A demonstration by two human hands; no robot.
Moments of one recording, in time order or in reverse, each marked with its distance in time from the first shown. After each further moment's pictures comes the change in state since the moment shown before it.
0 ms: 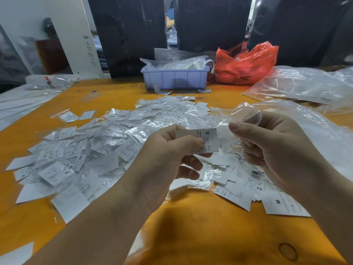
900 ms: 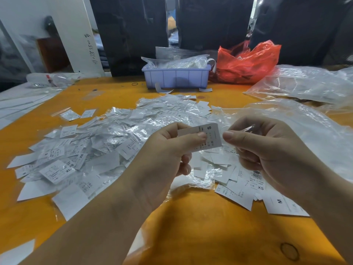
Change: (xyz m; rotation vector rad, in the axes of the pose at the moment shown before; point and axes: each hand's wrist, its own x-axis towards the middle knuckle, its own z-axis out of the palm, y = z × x) left_hand -0.002 0.003 0.002 -0.001 0.075 -0.050; right_hand -0.001 0.002 0.004 -0.019 -0.120 0.038
